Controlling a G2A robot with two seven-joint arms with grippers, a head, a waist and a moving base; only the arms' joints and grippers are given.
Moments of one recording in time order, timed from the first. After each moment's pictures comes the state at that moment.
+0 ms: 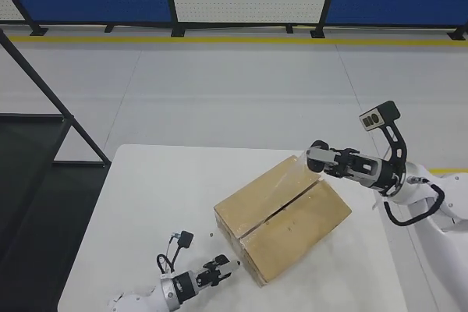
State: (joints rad) left arm 1.38 -1.21 -1.30 -1.72 0.04 -0.28 -0.75; right arm -0.67 -0.98 1.33 -1.58 0.55 -0.14 1.04
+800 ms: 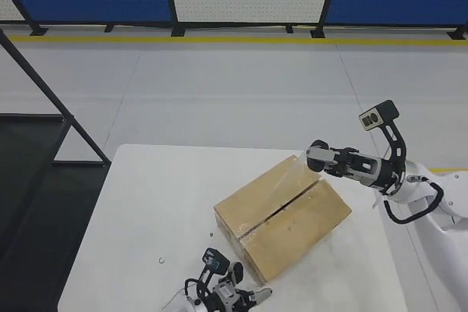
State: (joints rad) left arm 1.45 -1.22 -1.06 -1.81 0.87 -0.29 -0.31; right arm -0.67 -0.98 1.33 -1.58 0.55 -0.14 1.04
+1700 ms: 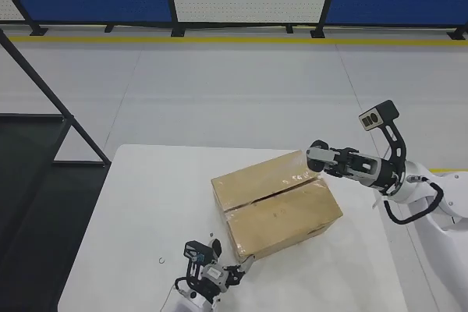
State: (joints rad) left arm 1.42 -1.26 -1.06 -1.72 1.02 -0.03 0.05; right arm -0.67 -0.98 1.33 -1.58 0.55 -0.14 1.04
